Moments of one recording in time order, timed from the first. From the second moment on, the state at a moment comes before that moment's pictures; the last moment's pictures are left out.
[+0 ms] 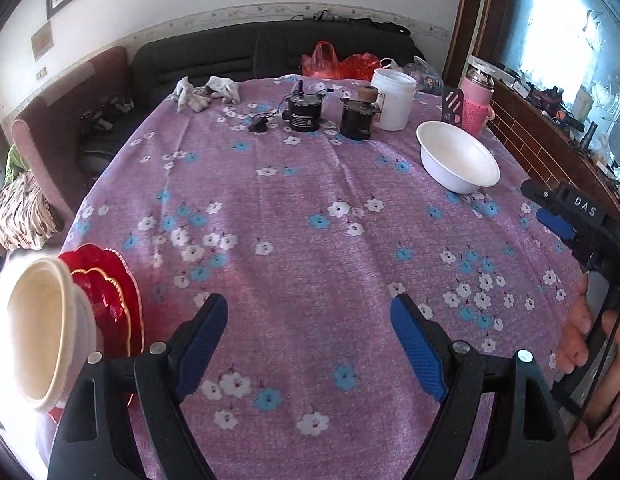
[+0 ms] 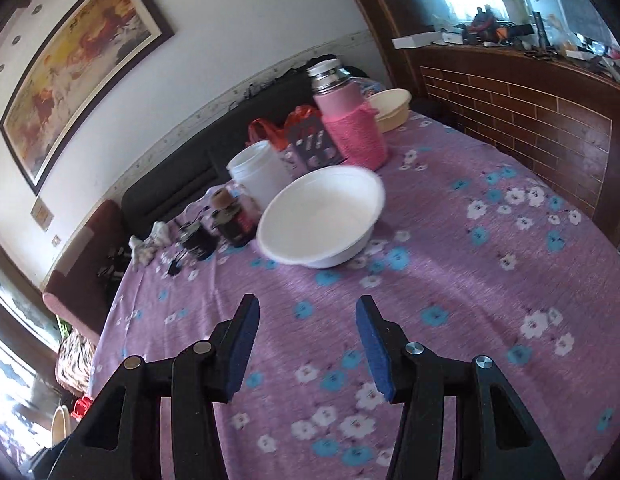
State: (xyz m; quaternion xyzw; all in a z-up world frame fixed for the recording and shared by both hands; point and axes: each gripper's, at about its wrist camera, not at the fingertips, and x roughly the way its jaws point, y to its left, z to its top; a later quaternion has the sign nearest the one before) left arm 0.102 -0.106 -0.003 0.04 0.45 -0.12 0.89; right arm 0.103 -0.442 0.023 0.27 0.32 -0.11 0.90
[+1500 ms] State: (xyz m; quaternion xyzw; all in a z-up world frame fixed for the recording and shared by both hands) left arm 0.242 -0.242 -0.037 0.02 0.46 -0.06 0.89; right arm 0.202 -0.558 -0.052 0.47 0.32 -0.10 0.82
